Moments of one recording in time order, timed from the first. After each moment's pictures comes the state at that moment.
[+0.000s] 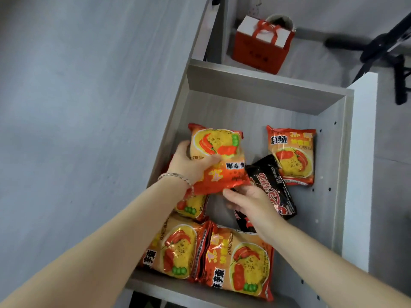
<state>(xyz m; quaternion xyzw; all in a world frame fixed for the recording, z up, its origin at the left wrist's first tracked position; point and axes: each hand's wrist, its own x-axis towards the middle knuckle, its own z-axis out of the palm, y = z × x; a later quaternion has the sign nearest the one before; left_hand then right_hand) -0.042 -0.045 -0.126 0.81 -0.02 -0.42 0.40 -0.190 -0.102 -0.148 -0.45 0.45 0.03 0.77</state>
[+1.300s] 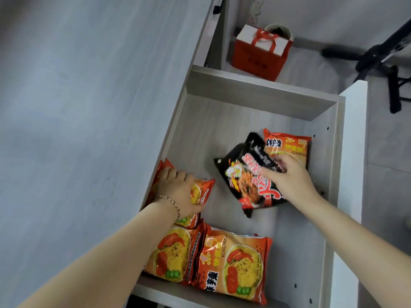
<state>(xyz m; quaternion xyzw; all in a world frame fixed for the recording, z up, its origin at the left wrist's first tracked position) -0.046 -0.003 -0.173 0.82 -0.46 -0.27 -0.19 -0.200 -0.179 -0.144 -0.71 0.49 0.01 0.51</state>
